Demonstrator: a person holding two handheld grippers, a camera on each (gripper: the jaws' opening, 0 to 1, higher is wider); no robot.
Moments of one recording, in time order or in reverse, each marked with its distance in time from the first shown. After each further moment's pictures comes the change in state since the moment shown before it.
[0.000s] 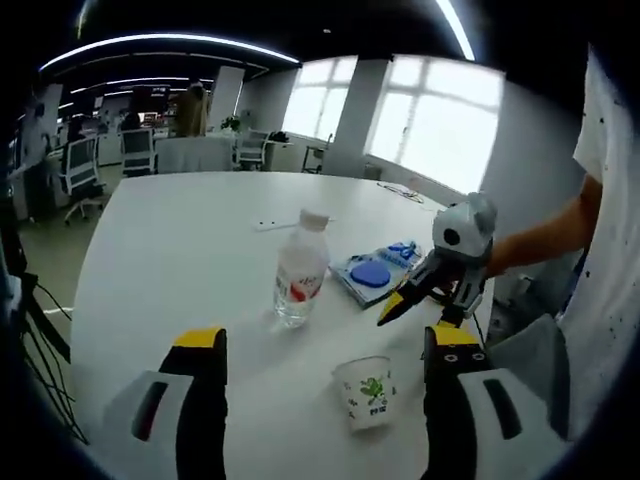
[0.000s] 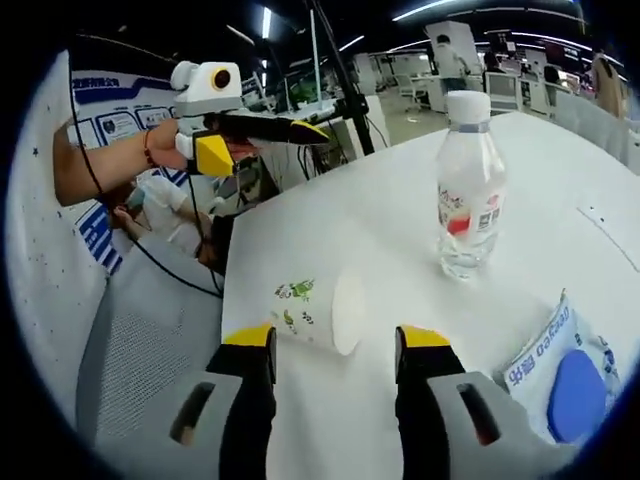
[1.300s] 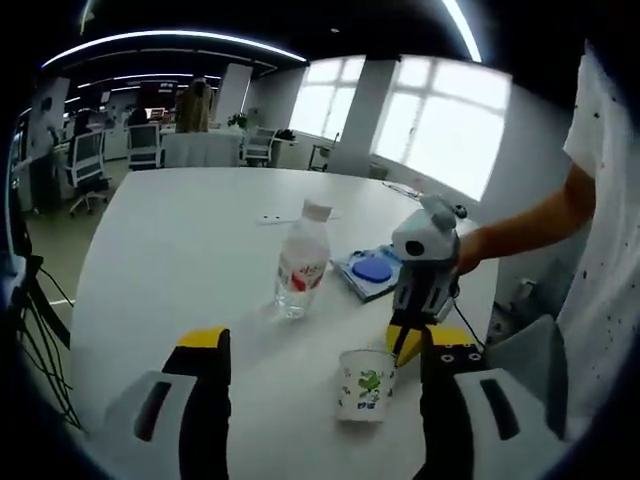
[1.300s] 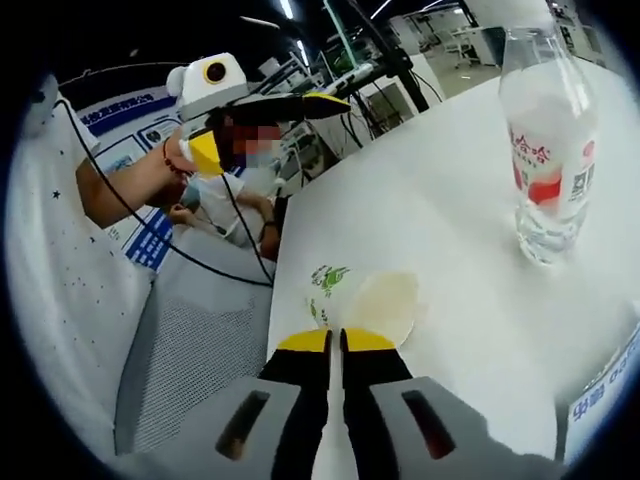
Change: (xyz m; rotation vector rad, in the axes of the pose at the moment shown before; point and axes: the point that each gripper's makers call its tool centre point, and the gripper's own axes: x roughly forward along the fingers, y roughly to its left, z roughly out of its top) left arm -0.006 -0.004 -0.008 -0.027 -0.008 0.018; right arm 0.022 0.027 -0.010 0.109 0.116 0.329
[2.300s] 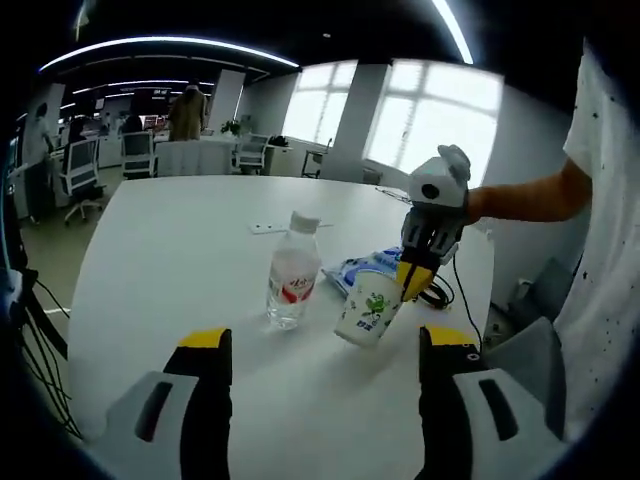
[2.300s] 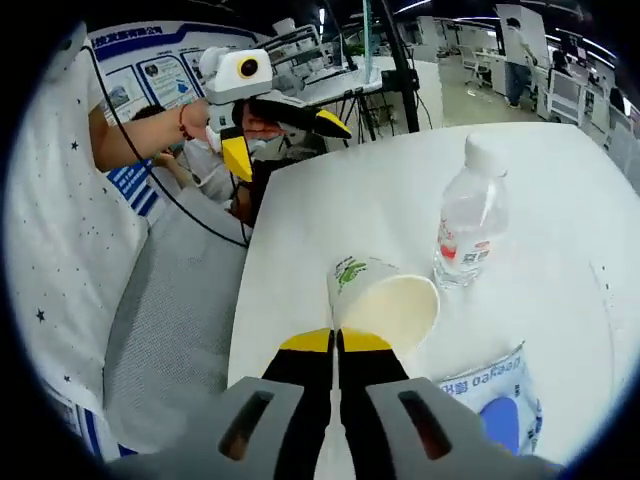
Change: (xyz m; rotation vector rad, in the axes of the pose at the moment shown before) left arm 0.002 -0.008 0.011 0.022 -0.024 -0.026; right arm -0.102 -0.019 0.026 -0.325 0.206 -0.277
